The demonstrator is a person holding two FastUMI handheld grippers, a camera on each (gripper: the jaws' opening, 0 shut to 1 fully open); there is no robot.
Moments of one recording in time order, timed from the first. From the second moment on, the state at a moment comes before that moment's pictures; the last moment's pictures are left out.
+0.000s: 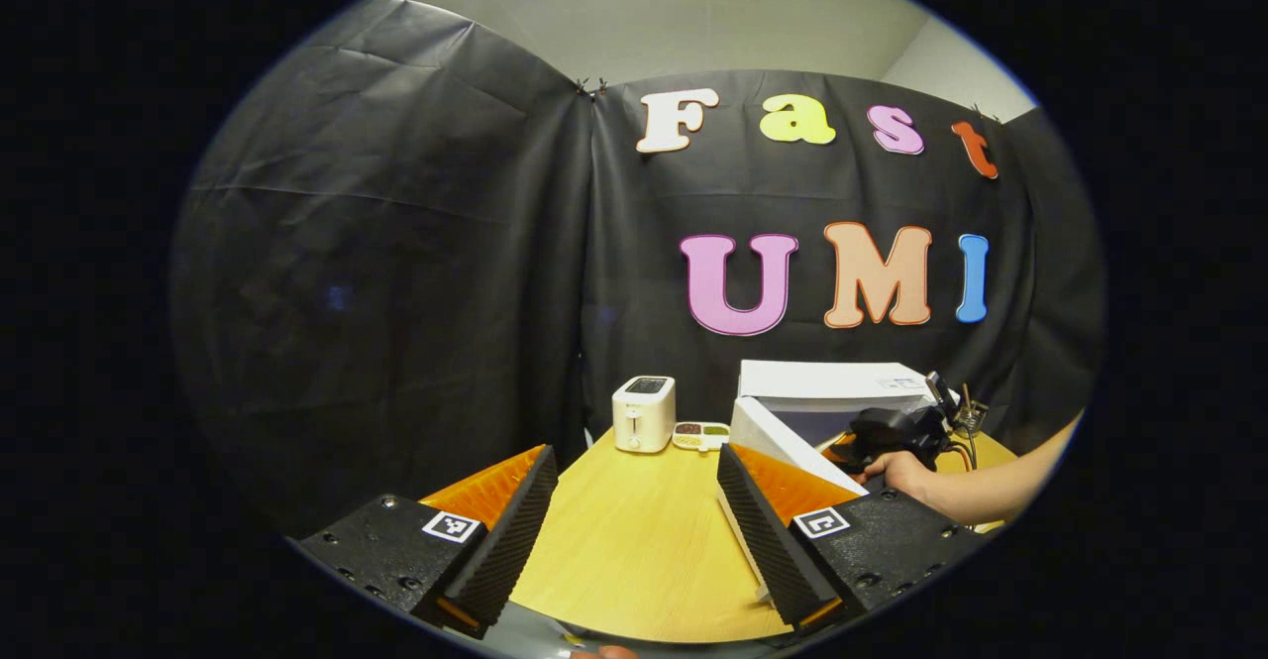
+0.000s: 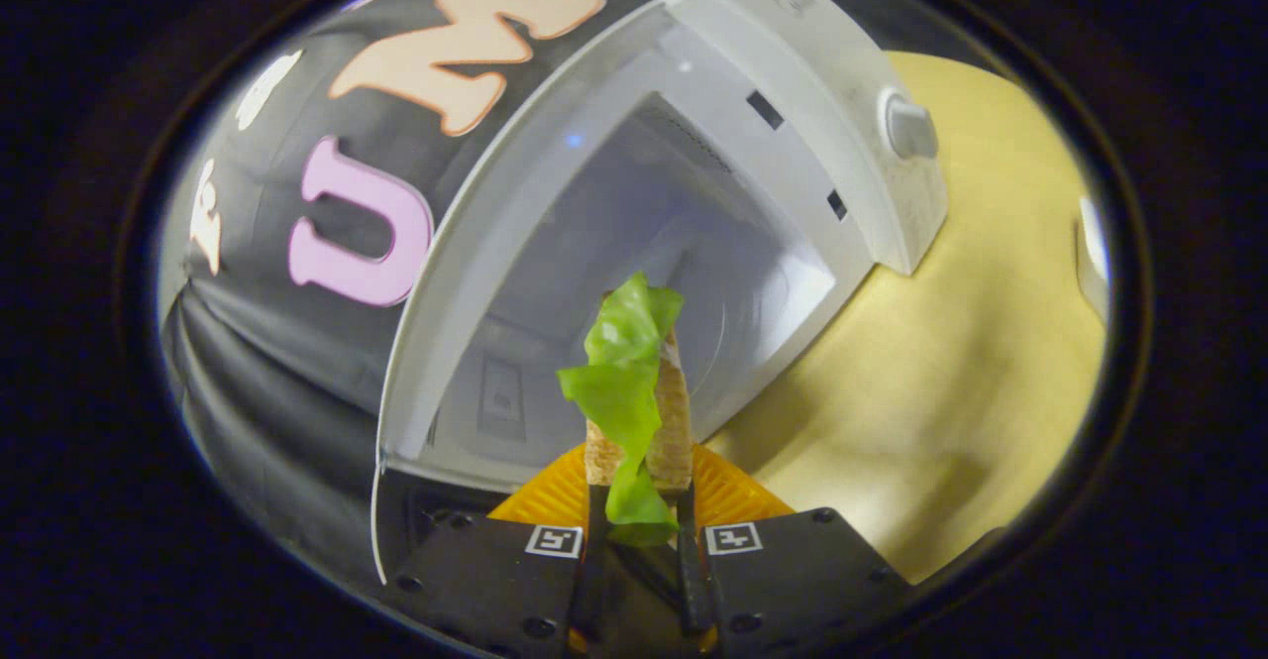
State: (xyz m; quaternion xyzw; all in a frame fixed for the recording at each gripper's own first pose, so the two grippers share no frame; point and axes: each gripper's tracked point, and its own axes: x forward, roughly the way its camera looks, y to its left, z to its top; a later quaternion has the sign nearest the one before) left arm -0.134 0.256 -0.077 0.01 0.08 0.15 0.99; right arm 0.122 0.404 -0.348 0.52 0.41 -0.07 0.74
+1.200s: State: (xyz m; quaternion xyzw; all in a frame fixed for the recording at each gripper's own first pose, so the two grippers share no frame) left arm -0.133 0.258 -0.081 0.02 0.08 0.14 0.99; right arm 0.158 0.421 -0.395 0.58 0.43 -0.11 0.68
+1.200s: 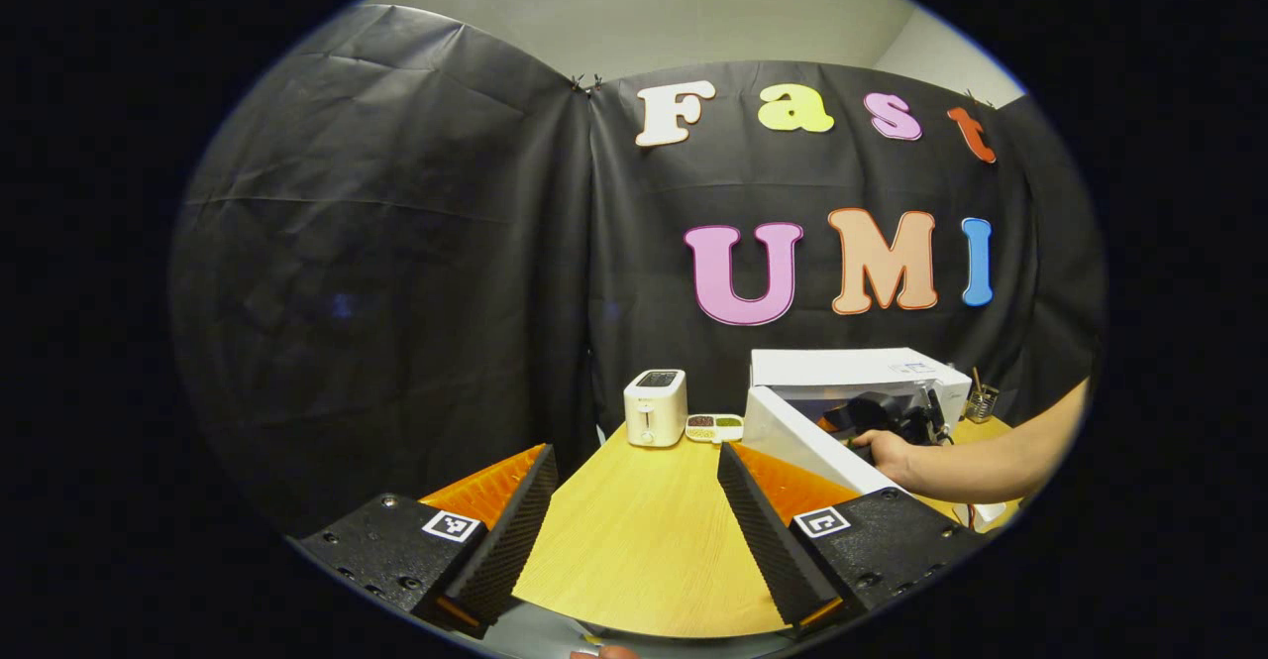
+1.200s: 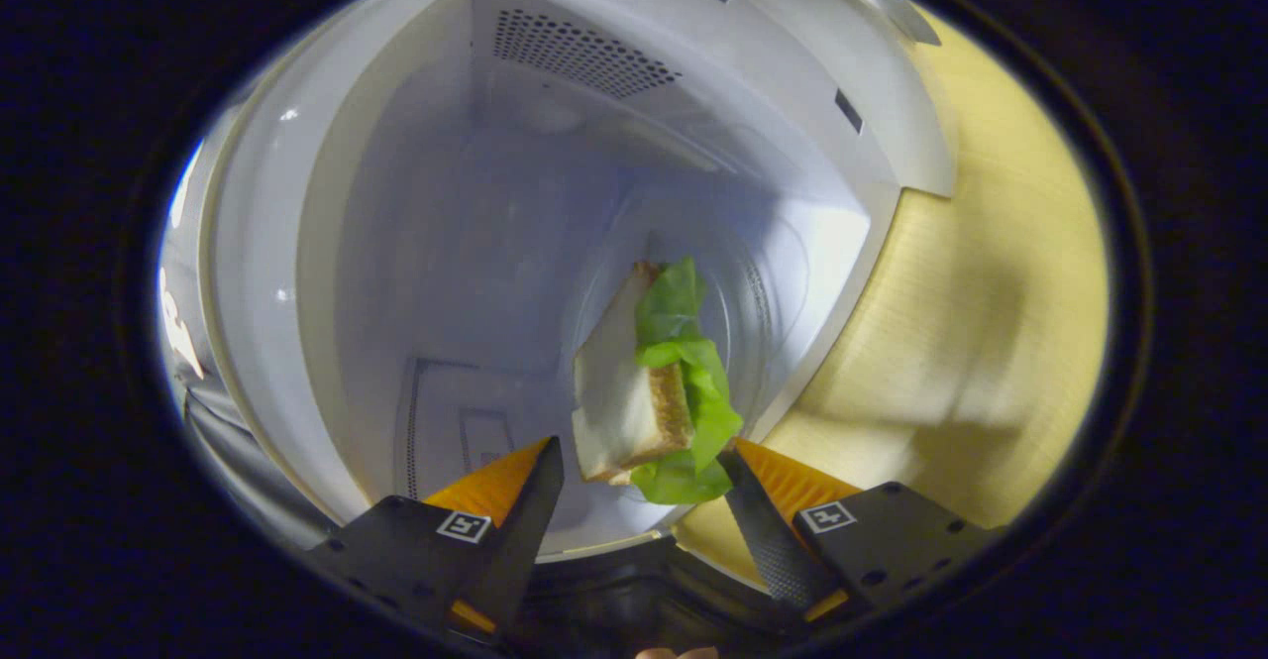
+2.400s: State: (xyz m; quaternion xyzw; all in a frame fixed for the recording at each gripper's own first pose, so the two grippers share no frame) left arm -0.088 0.234 -0.148 0.03 0.14 0.09 0.99; right arm 0.088 0.179 -0.265 0.21 0.22 0.00 0.95
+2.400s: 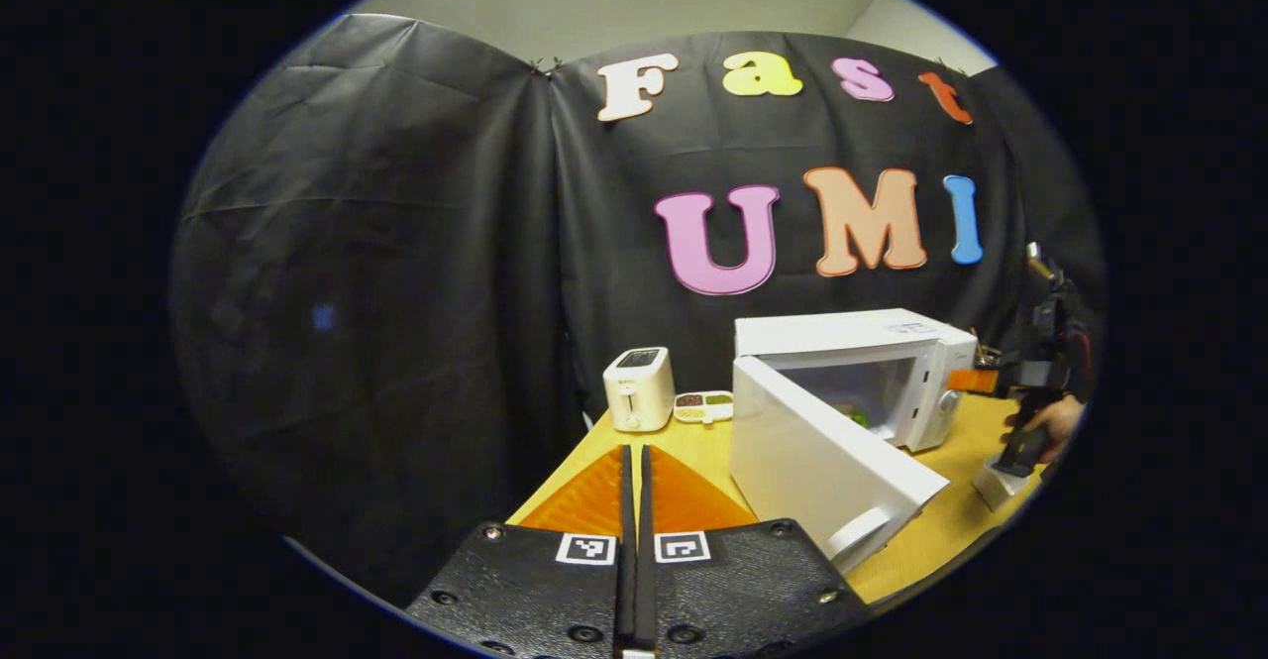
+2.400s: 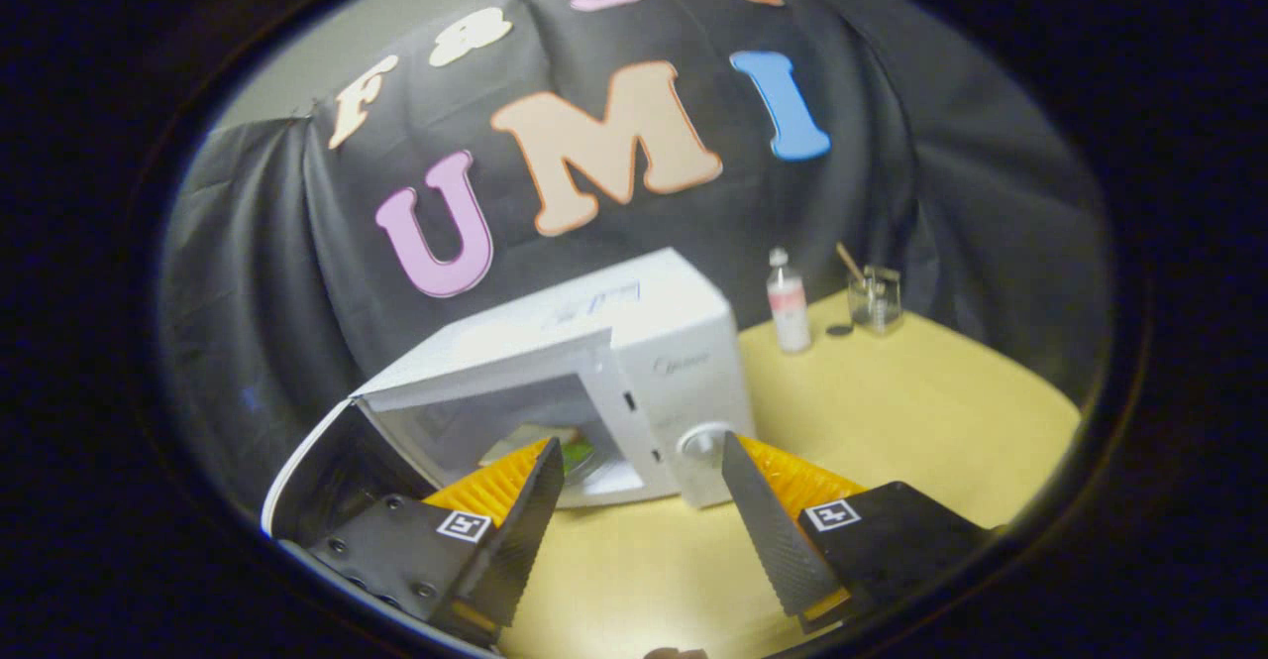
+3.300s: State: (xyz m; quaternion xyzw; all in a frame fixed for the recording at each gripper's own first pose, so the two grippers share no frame) left arm -0.093 0.179 -0.228 0.05 0.24 0.09 0.97; right arm 0.071 0.089 -0.101 0.00 0.07 0.07 1.00
